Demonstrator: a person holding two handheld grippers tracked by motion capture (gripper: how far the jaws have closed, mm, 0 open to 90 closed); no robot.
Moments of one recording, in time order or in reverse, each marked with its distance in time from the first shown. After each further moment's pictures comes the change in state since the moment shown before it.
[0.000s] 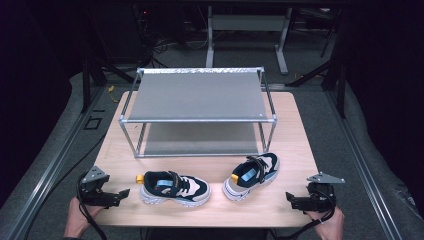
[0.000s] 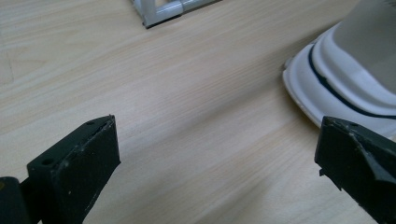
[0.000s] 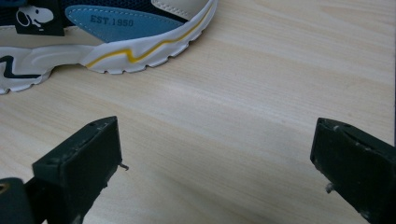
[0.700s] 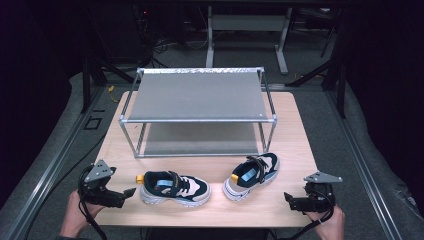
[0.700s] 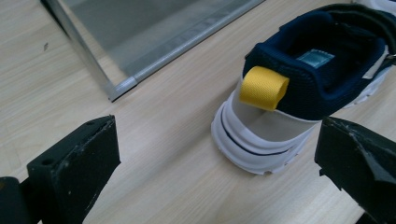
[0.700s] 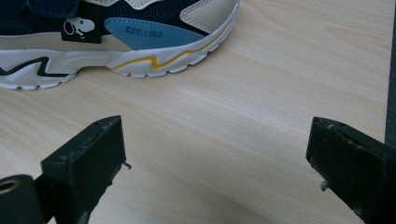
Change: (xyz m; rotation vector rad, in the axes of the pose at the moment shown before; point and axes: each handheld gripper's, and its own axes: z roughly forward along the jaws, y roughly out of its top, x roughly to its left) left arm -0.041 0.047 -0.035 -0.027 -0.046 0.185; right arm 0.015 0.012 -0.015 0.026 -0.011 -0.061
